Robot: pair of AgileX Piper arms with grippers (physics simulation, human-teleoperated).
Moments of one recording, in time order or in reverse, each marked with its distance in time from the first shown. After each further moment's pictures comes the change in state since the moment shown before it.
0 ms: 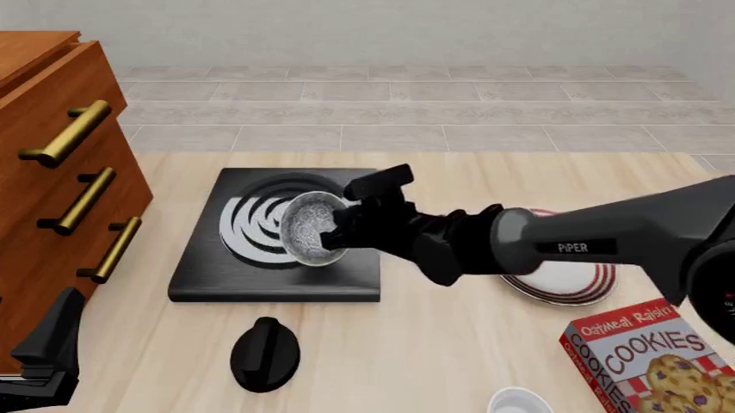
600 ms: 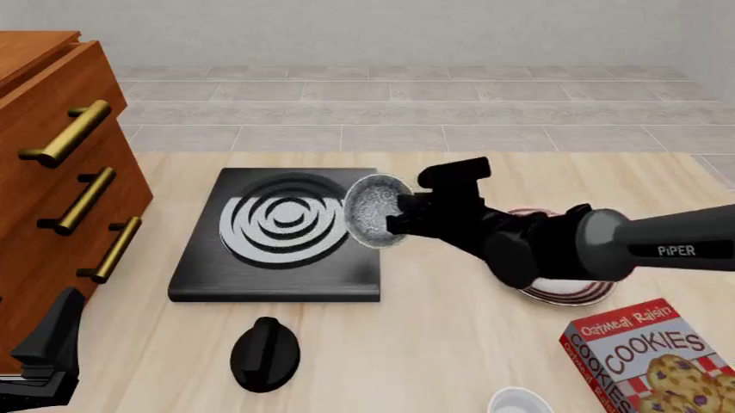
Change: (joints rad) left arm 0.000 0.000 0.000 0.000 0.000; right arm -0.165 -0.173 0.218 -0.091 0.013
